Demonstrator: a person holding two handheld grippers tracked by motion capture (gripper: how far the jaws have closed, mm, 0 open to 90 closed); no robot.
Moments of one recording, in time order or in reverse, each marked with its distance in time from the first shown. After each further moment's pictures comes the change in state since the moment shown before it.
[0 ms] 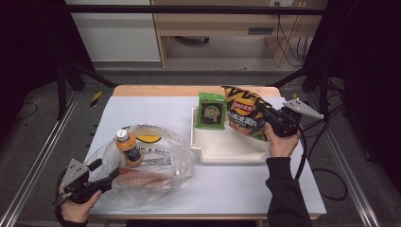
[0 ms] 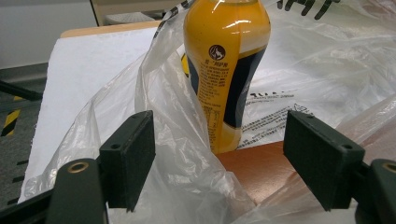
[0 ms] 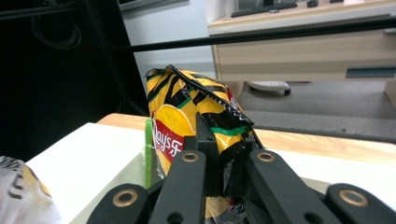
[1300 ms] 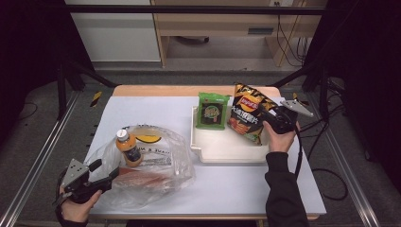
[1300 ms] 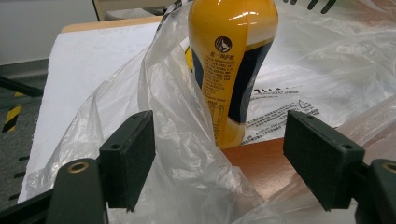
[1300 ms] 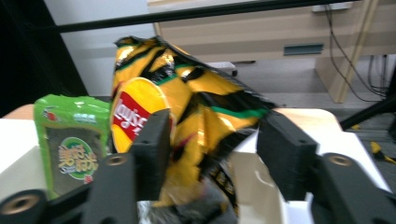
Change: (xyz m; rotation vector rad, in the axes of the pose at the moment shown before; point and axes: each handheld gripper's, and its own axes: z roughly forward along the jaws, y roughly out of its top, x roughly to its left) left arm 0.002 -0.002 0.002 0.010 0.005 -0.006; right arm -0.043 -0.033 0.038 0.060 -0.232 0.006
